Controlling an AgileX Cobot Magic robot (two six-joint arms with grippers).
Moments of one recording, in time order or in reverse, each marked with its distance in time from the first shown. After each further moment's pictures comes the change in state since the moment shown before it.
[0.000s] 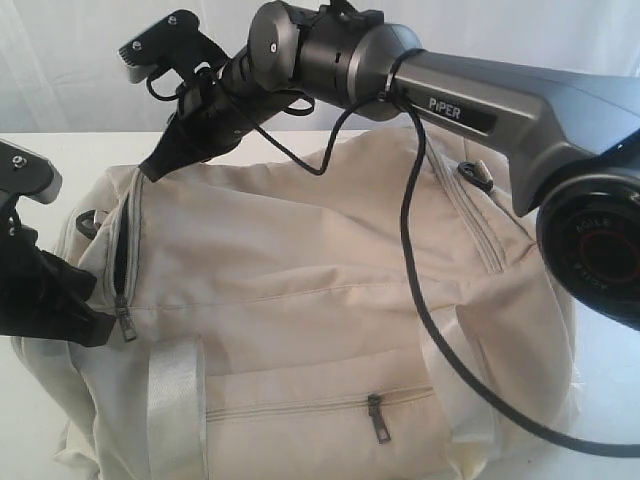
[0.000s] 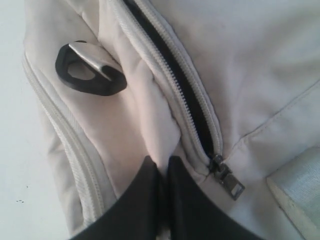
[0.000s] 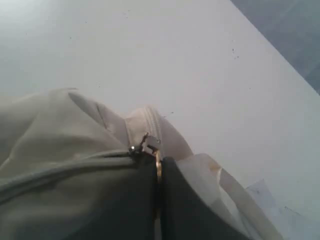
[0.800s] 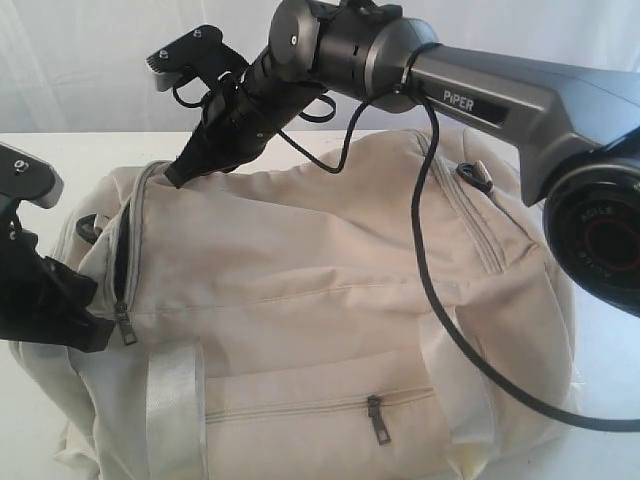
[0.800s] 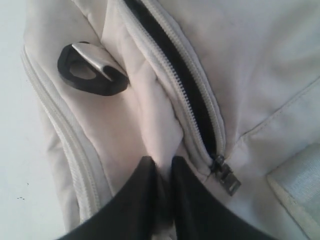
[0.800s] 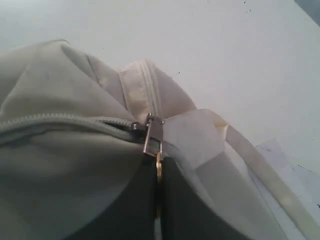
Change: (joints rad) left arm 0.000 0.000 0.002 0.009 0.010 0.000; right arm -0.039 0.006 -0.010 0.013 0.141 0.022
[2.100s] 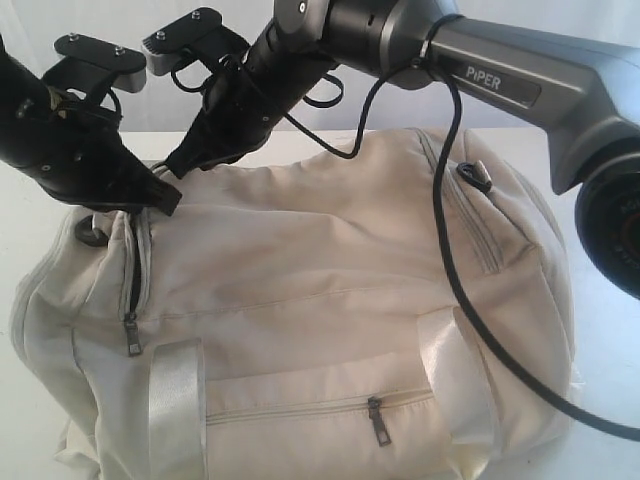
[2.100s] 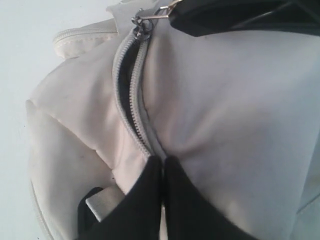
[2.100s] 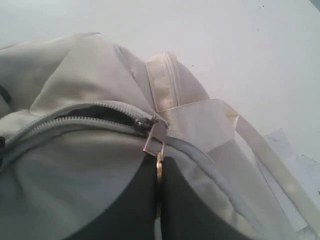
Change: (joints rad) left arm 0.093 0.398 -0.544 -0.262 0.299 0.302; right arm 0.000 -0.054 -0.001 0.002 0.100 0.001
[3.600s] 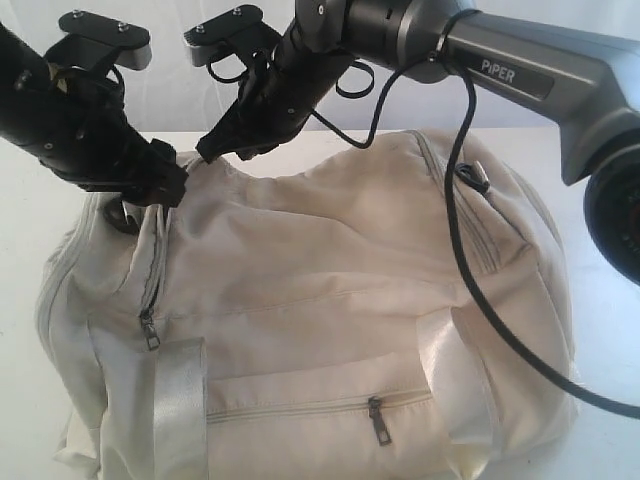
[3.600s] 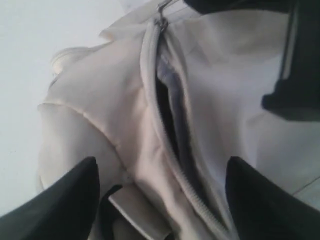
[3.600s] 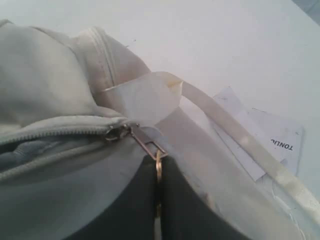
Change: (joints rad) left arm 0.002 0.002 -0.056 -0.076 0.010 0.080; right arm -0.039 0.000 0.000 -0.167 -0.003 0.212
